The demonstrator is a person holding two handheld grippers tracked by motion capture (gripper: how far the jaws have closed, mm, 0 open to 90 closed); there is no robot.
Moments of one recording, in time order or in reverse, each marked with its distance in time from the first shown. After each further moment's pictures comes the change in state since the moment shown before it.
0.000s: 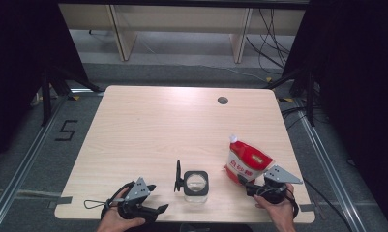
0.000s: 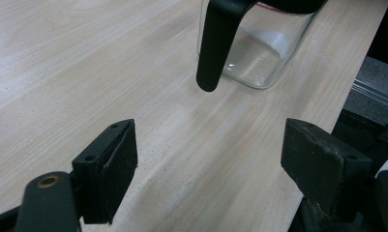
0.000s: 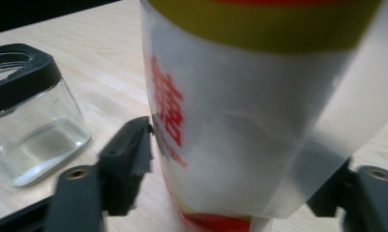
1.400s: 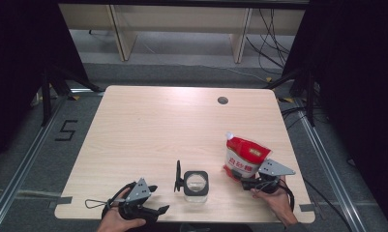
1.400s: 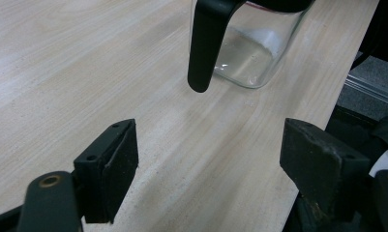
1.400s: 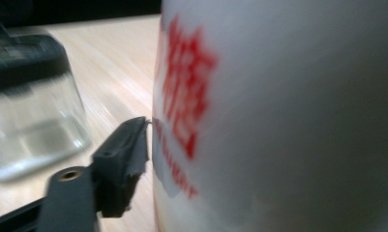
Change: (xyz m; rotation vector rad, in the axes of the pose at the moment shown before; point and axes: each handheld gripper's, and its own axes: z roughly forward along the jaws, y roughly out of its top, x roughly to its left) left arm -0.001 0.001 0.001 0.006 -0.018 0.023; right arm -0.021 -0.003 0.034 -0.082 0.127 -0.175
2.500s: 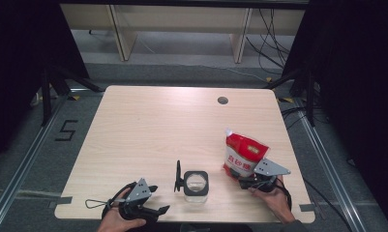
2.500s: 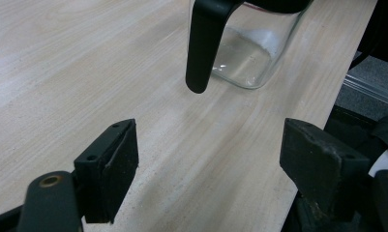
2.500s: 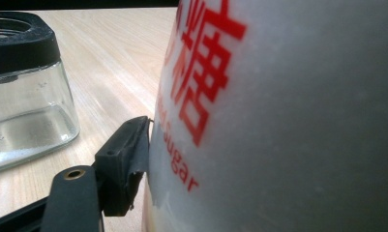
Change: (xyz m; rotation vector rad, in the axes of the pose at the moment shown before) left arm -0.003 0.000 0.001 -0.007 -0.004 -0.037; right arm 0.000 0.002 0.007 0.008 -0.004 -0.074
